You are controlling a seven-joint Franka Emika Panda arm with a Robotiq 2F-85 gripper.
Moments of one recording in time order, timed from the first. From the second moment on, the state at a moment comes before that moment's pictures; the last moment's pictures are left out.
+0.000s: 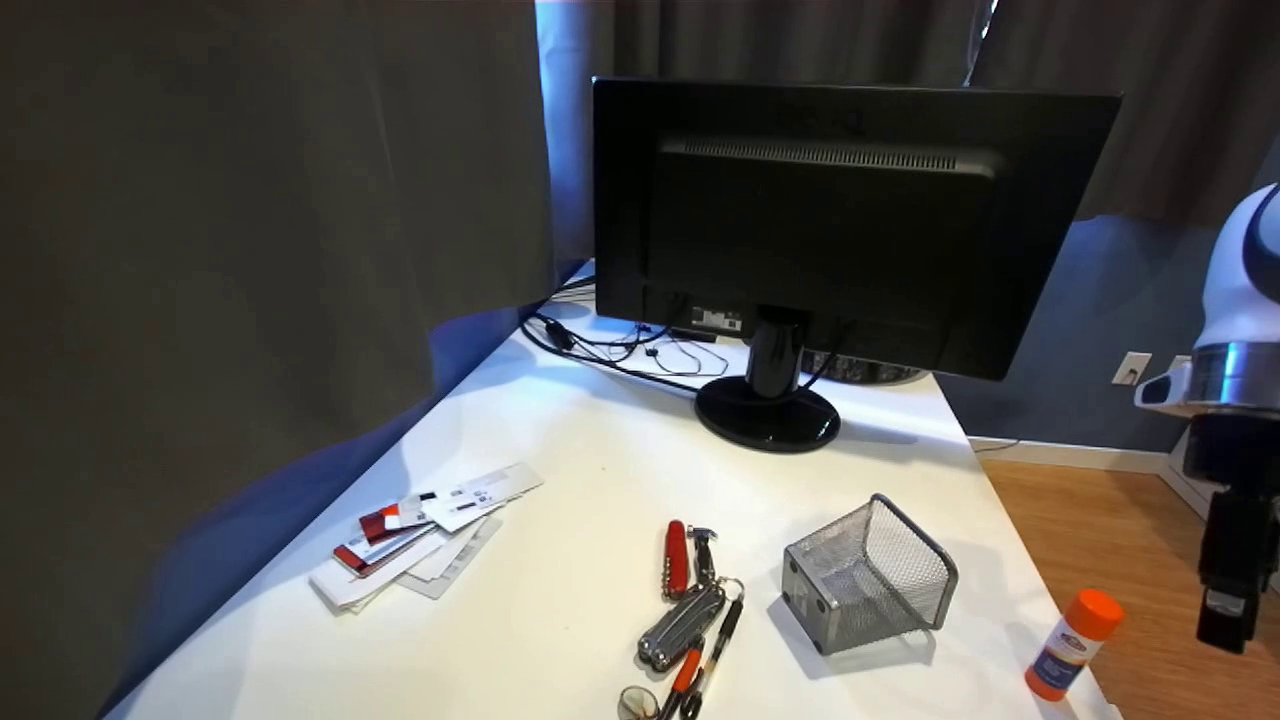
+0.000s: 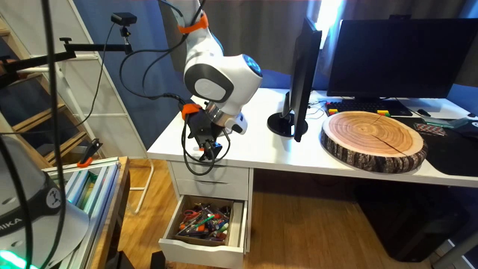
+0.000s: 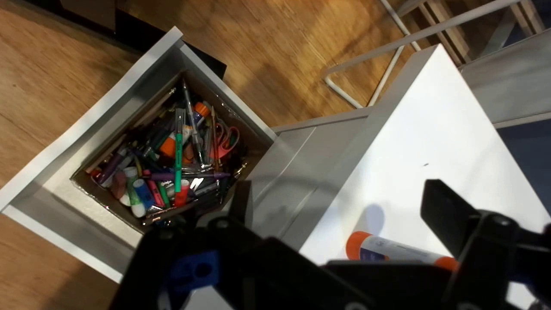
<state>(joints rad) 0.21 0.38 0.18 -2.41 0.55 2.36 -0.49</state>
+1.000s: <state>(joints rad) 0.12 0.49 0.27 -2.42 0.53 2.45 -0.56</state>
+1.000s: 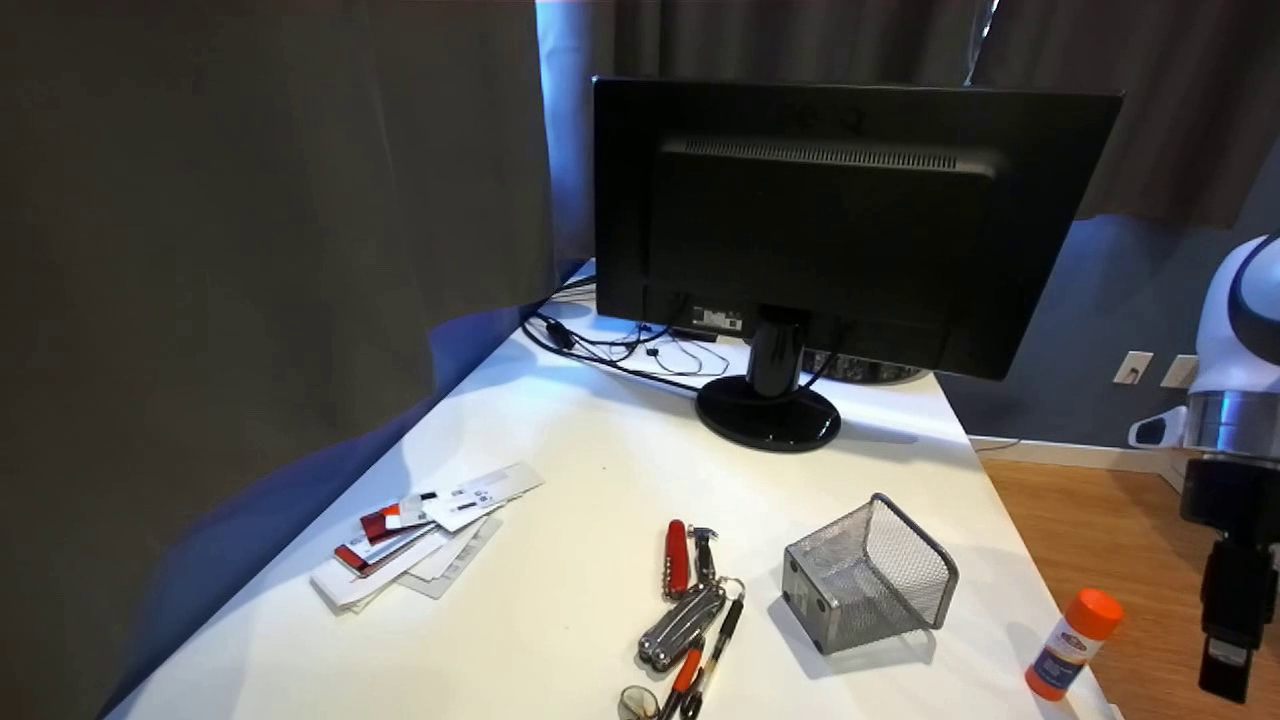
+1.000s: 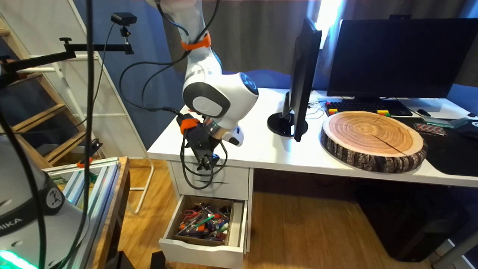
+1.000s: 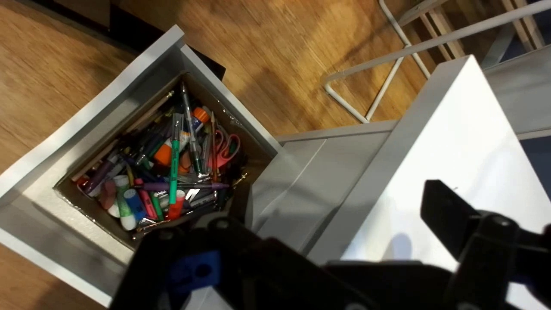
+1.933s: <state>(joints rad) -0.09 0.87 0.43 -2.50 0.22 3.17 -0.55</state>
